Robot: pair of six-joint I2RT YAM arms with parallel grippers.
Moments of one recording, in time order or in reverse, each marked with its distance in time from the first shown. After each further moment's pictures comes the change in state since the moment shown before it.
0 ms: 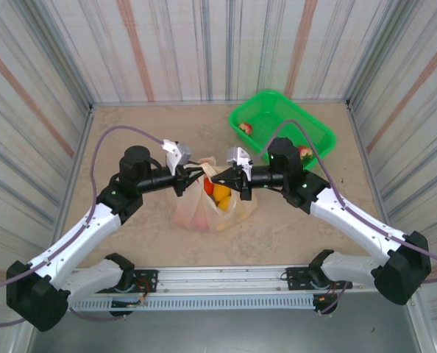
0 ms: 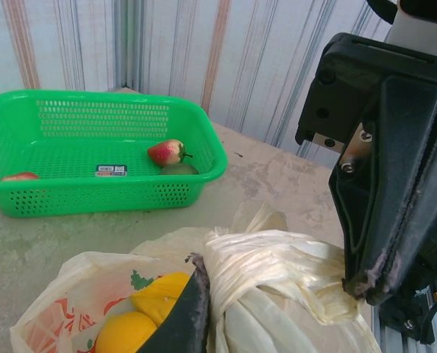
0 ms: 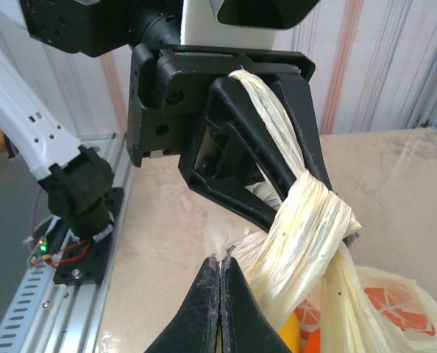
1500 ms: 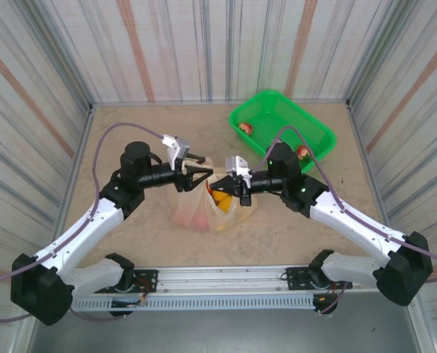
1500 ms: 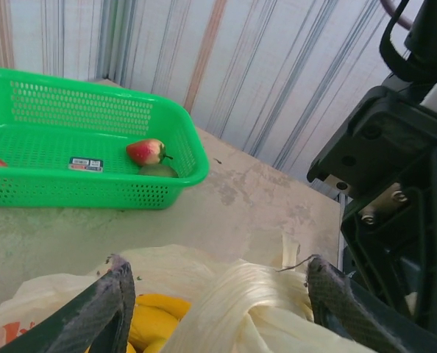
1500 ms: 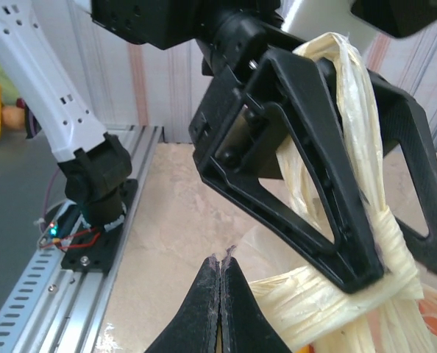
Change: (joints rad) left arm 0.038 0.060 0.009 0.061 0.094 -0.135; right arm 0.033 -0.015 -0.046 0.030 -0.041 -0.082
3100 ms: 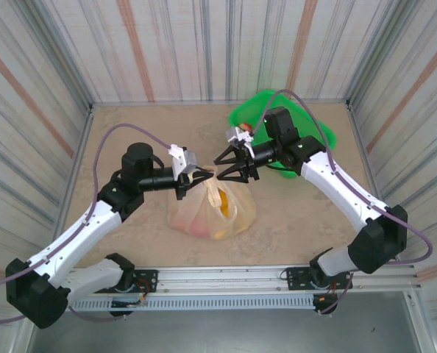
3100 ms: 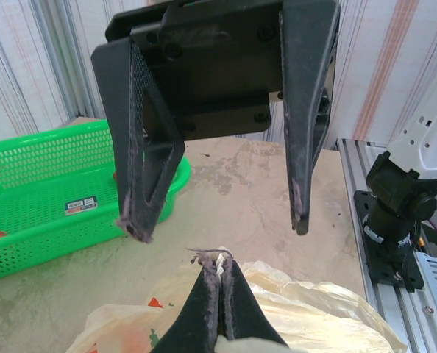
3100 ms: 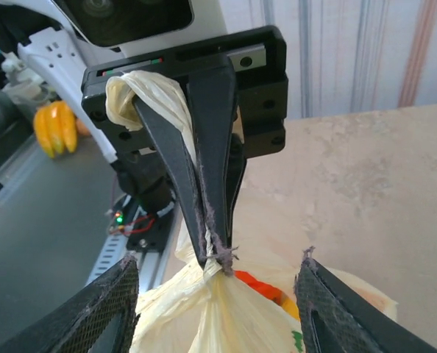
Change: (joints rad) left arm -0.064 -0.040 0.048 -0.122 0.035 0.367; right arm -0.203 0.291 0.430 -0.554 -0.334 -0.163
